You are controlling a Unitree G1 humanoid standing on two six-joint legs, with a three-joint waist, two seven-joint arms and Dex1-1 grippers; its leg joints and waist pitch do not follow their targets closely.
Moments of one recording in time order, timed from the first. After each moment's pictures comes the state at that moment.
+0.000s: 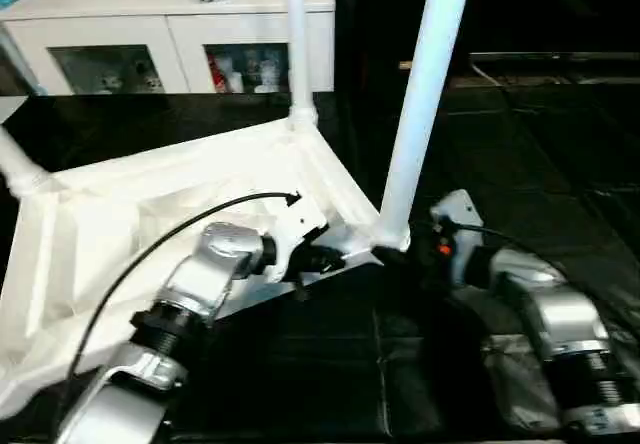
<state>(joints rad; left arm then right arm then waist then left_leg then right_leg) -0.57 0.32 -0.30 0.45 -0.01 0.29 -1.13 -0.37 -0.42 0.06 0.31 0.20 0.32 1.07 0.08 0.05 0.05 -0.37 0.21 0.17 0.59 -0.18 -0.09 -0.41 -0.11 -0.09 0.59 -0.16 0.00</state>
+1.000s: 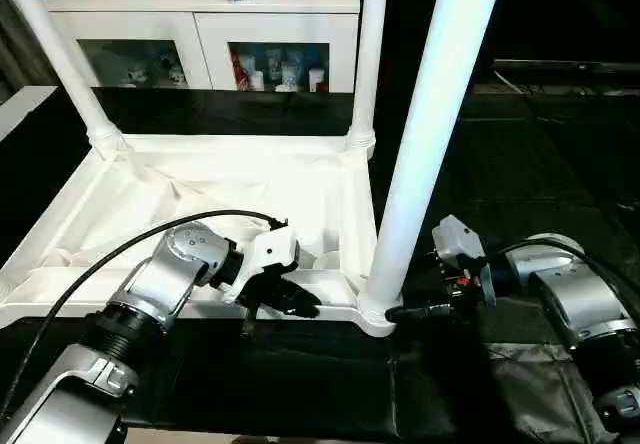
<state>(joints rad) -0.56 0.46 -0.39 0.43 -0.04 0.15 -1.43 -0.44 -0.52 0.23 0.40 0.19 0.14 1.45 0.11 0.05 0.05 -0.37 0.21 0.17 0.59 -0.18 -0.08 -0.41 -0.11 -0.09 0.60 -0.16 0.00</state>
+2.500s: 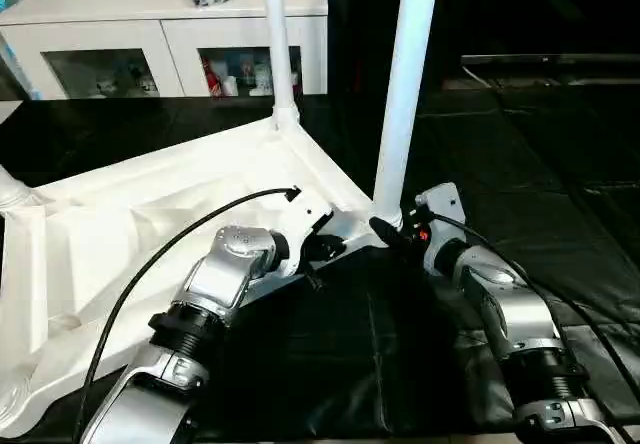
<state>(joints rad) -0.59 0.15 -0.23 0.46 0.04 0.43 -0.80 -0.39 -0.15 -0.01 0.39 0.08 0.24 0.55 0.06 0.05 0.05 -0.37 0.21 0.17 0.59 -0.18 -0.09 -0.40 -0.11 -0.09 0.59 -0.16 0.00</state>
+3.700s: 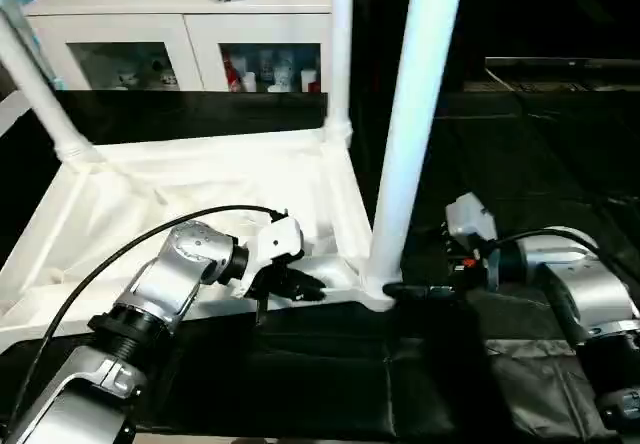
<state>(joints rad) -0.54 0.43 -0.36 0.40 -0.03 0.19 -1.34 -0.44 -0.51 0.15 0.34 0.25 0.17 1.42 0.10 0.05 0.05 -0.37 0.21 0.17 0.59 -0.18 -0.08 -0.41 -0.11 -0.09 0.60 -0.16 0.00</state>
